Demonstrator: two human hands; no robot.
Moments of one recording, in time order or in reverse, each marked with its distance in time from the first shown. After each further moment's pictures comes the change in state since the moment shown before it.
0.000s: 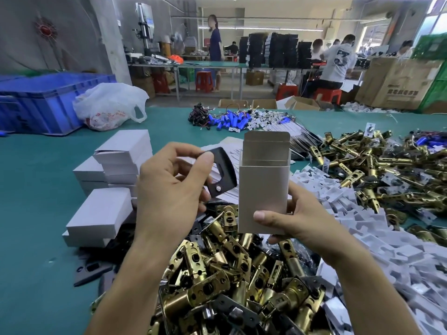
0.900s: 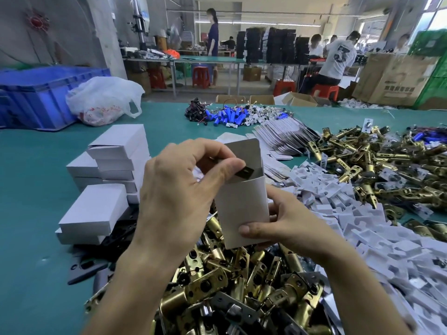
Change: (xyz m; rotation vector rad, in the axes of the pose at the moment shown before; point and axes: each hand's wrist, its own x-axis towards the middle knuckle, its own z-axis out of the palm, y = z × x) left_hand -0.008 0.018 0.007 0.296 -0.132 0.330; right_hand 0.004 0.004 0.014 -0.028 -0.173 -0.009
